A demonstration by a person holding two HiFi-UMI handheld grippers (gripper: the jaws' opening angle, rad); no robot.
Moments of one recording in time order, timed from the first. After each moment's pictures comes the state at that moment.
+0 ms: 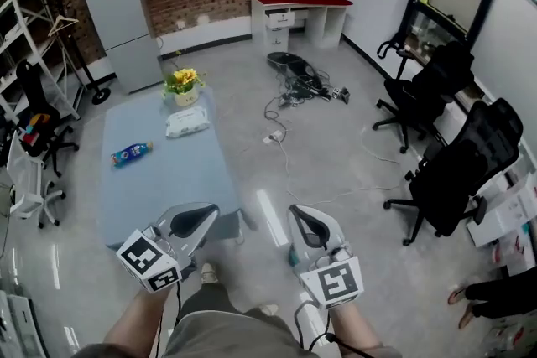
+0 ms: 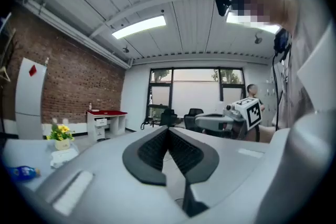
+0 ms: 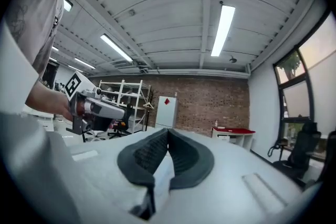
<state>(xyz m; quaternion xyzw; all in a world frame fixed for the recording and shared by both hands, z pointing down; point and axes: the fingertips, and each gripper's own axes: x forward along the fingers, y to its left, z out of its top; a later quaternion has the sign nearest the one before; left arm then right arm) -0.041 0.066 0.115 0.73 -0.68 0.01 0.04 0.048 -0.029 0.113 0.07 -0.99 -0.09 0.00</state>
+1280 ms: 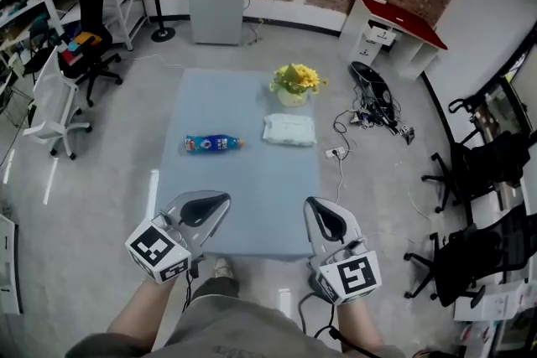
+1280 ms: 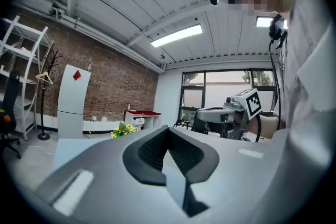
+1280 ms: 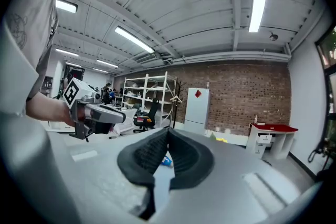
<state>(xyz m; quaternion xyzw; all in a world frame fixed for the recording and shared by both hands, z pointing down) -0.389 0.251 0.146 0.62 -0.78 -0.03 0.06 -0.328 0.124 0.130 -0.09 -0.99 -0.08 0.07</state>
